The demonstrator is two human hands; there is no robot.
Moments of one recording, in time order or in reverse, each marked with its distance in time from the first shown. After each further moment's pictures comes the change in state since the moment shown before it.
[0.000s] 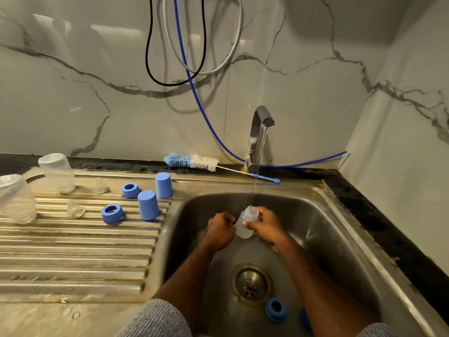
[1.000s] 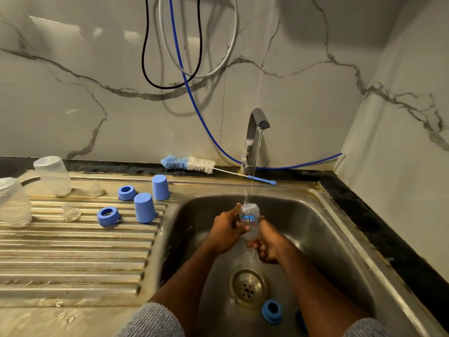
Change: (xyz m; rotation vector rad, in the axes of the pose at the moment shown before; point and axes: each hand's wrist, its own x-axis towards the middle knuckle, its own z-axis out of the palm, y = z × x) left_hand -0.009 0.019 0.000 -0.105 -0.115 0.283; right_hand -0.014 0.005 -0.006 0.363 -0.101 0.678
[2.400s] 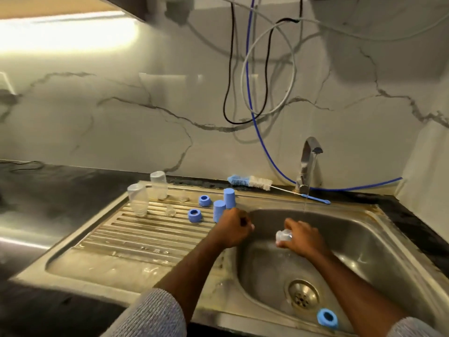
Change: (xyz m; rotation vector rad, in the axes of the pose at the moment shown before) left_hand -0.109 0.056 -0.141 0.372 0.142 -0.078; right_hand -0.055 -0.007 0.041 -1.093 0.278 -0.885
